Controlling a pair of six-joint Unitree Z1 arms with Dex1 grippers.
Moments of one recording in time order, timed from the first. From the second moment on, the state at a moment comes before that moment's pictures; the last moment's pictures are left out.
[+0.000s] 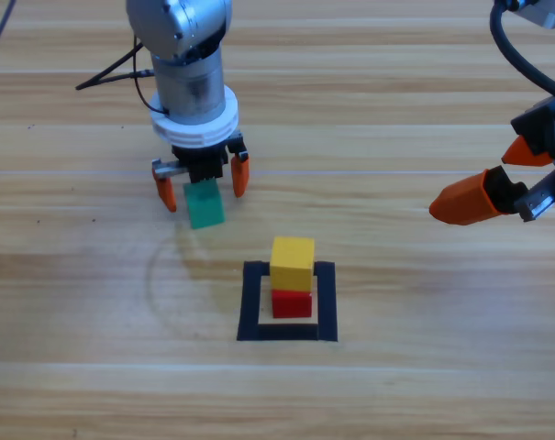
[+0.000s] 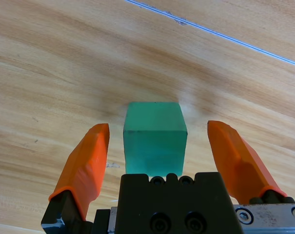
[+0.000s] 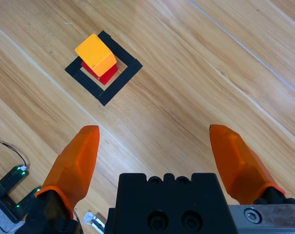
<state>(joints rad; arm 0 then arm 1) -0.54 2.44 -2.14 1.22 0.06 -0.95 0.89 1.52 -1.09 0.48 -0.05 0.11</state>
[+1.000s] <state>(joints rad) -0.55 2.28 -2.20 1.34 -0.01 -0.54 0.89 1.52 -1.09 0.48 -0.05 0.11</state>
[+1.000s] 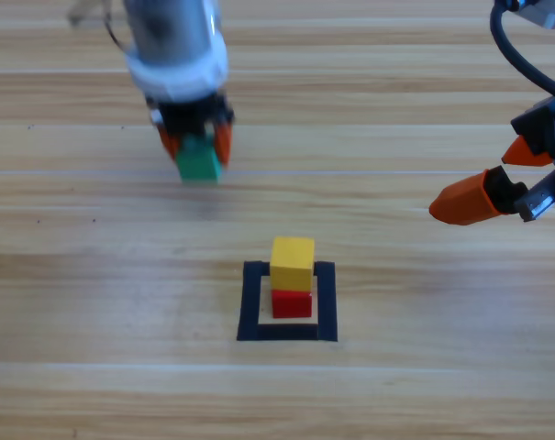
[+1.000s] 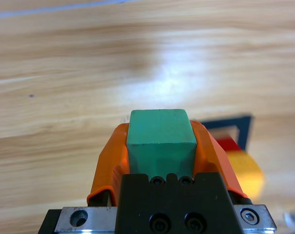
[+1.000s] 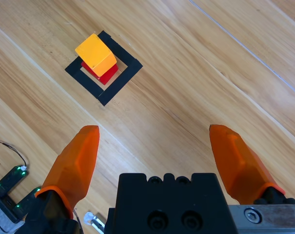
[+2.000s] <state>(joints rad) -0.85 2.16 -2.17 1.40 0.04 -0.77 0.89 1.52 -1.09 0.48 -0.03 0.11</state>
